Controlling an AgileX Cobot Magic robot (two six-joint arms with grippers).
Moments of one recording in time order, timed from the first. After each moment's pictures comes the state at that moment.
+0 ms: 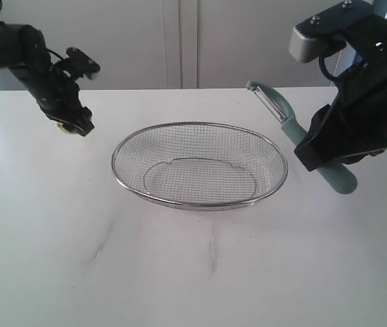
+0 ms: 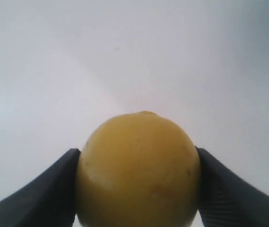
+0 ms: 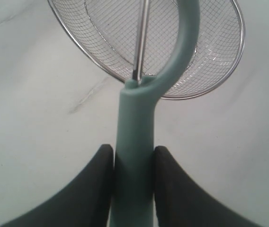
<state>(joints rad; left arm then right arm) -0.22 2.19 -1.87 -0.02 0.81 0.59 0.37 1.23 -1.11 0.21 0.99 -0.41</state>
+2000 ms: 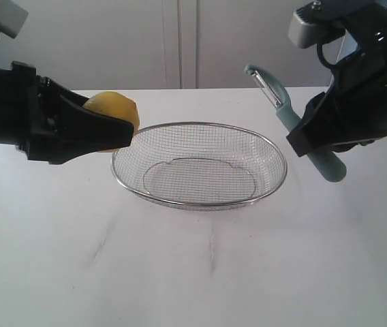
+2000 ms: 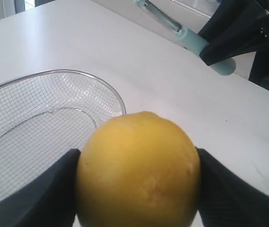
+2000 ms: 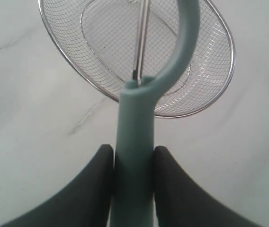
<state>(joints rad) -0.30 1.21 -0.84 -1.32 0.85 1.41 0.37 1.23 -1.11 0.23 0.93 -0.38</state>
